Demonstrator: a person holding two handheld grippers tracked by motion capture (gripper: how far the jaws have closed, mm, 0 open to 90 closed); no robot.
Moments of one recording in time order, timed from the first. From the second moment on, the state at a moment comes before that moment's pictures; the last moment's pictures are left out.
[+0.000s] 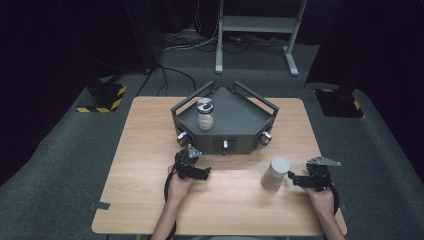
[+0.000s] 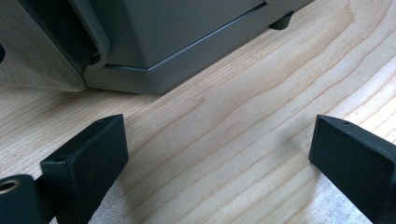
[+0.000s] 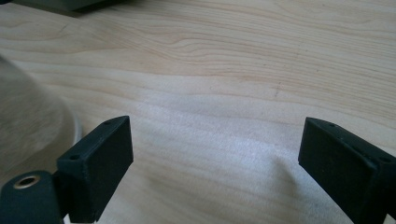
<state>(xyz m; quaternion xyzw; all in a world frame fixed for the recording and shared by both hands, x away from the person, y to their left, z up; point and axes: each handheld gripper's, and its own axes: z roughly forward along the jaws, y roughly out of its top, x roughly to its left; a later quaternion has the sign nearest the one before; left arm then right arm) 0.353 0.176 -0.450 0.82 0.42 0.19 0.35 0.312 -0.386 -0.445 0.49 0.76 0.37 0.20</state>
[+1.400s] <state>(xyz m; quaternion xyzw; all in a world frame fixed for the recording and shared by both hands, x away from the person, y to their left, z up) 0.352 0.176 -0.451 0.82 0.42 0.18 0.35 0.280 -0.379 -0.432 0.38 0.81 0.41 0.15</state>
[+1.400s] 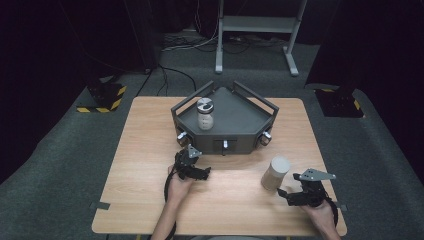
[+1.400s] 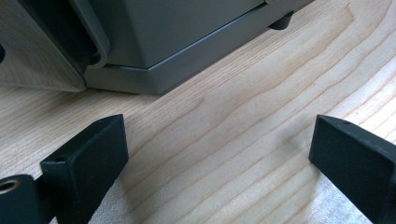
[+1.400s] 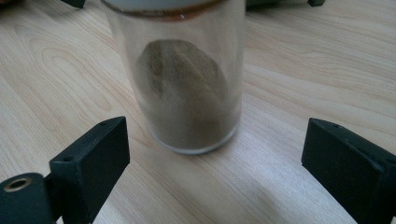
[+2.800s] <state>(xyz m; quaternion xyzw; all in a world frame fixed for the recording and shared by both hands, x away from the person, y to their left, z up) 0.353 0.176 -0.450 0.82 0.42 0.18 0.35 0.307 -0.339 -0.423 0.35 0.81 0.44 0.17</state>
